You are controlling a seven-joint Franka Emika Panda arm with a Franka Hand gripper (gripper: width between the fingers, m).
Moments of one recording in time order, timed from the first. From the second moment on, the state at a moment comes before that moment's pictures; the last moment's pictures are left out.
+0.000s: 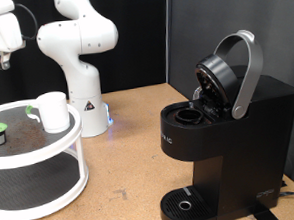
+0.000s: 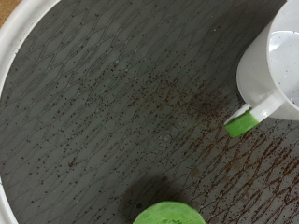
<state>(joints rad) -0.06 -0.74 -0.62 -2.52 -0.41 1.82 -1.96</state>
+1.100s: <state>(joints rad) -0.01 -0.51 -0.74 -2.58 -0.41 2.18 -1.96</state>
